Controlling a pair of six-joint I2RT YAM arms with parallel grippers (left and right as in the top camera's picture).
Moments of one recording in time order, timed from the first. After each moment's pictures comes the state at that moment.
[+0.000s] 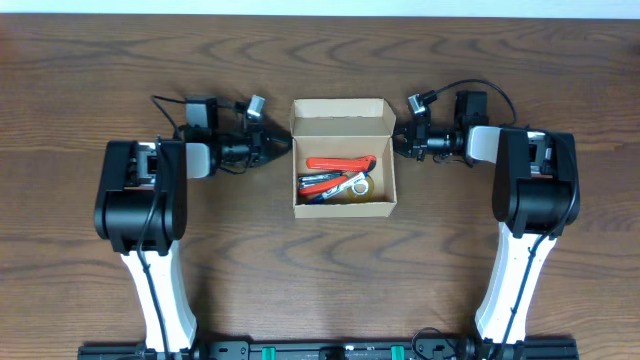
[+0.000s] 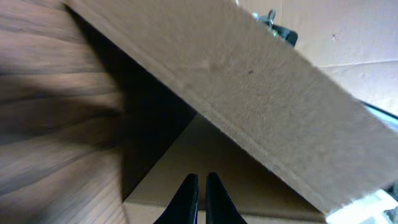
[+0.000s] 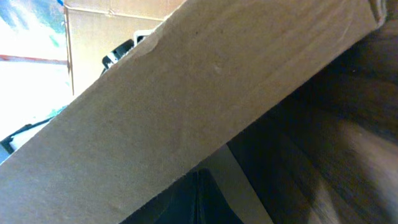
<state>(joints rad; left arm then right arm) -0.05 2.22 1.10 0.27 1.29 -0.54 -0.05 2.34 1.30 -0.09 -1.42 0.33</state>
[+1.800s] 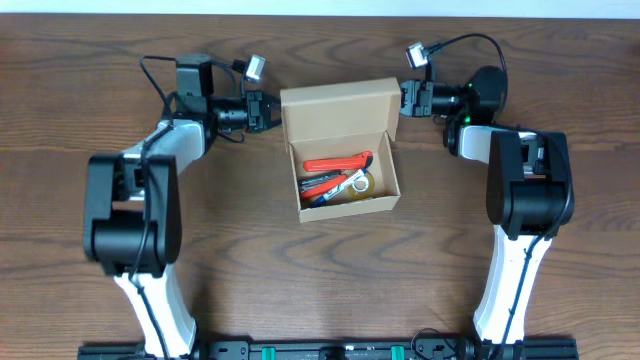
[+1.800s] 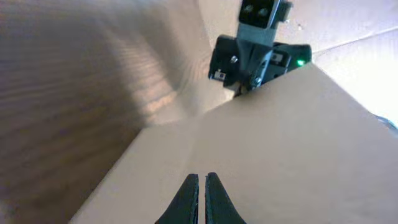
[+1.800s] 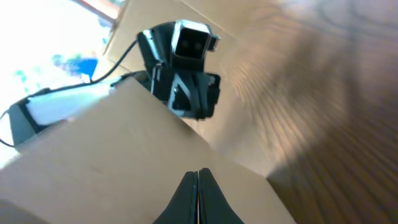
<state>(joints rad) -0.06 2.04 1.24 0.06 1.32 -0.48 0.00 2.32 1.30 1.39 -1.54 1.38</state>
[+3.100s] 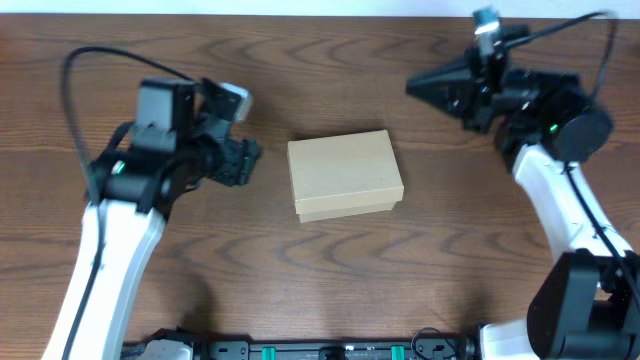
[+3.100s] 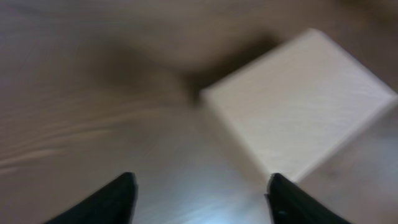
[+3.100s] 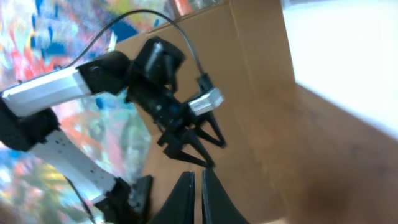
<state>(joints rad) -0.18 1.26 1.27 -0.91 0.23 0.13 -0.05 1.63 1.21 1.47 -1.55 1.40</state>
